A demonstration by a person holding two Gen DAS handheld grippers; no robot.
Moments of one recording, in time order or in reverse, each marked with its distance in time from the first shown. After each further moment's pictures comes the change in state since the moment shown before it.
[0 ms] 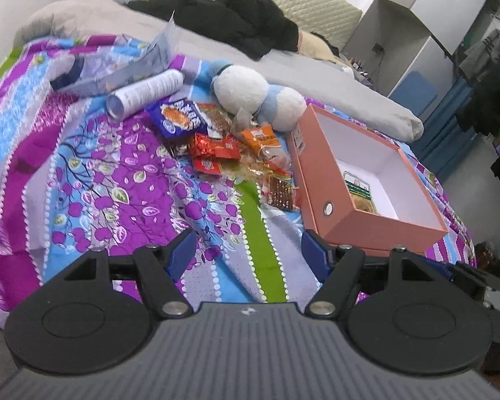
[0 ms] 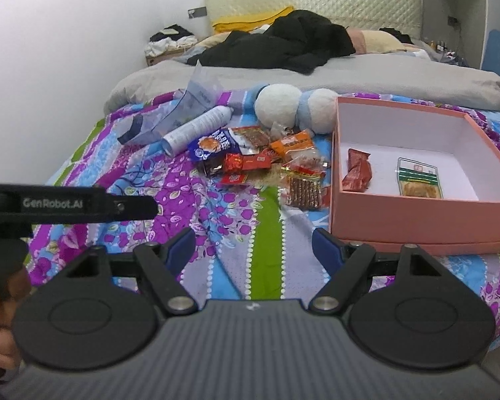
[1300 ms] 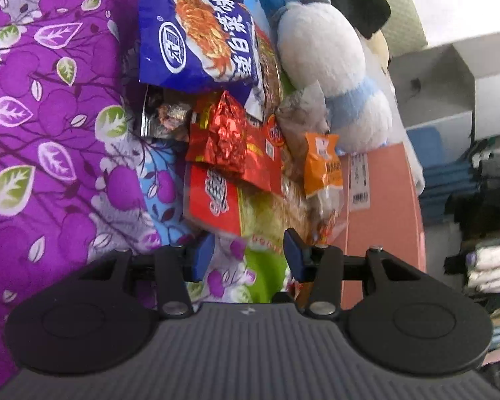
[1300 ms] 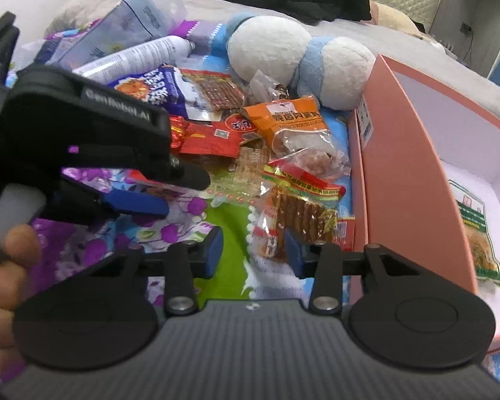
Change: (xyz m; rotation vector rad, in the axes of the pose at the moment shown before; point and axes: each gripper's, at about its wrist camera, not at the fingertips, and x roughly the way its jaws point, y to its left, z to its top) left arm 0.287 0.102 0.075 -0.515 0.213 -0.221; right arm 0.238 -0.007 0.029 -0.163 0.146 -0.185
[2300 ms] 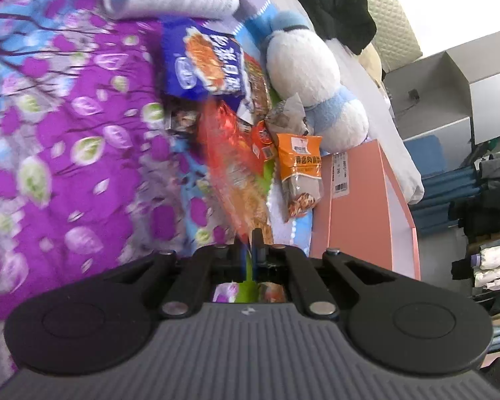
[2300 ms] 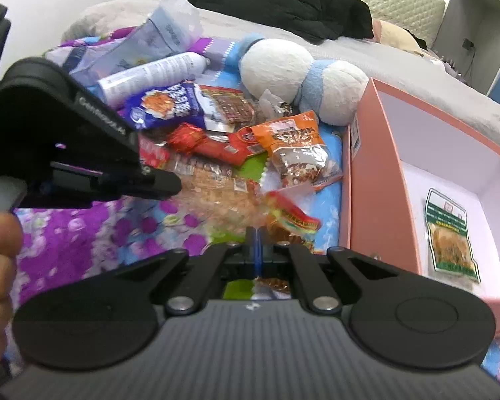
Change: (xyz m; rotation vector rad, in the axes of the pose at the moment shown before) left arm -0.087 -0.015 -0.048 0.043 -0.090 0.047; right arm -0.059 0.001 -0.008 -0.031 -0.032 0.031
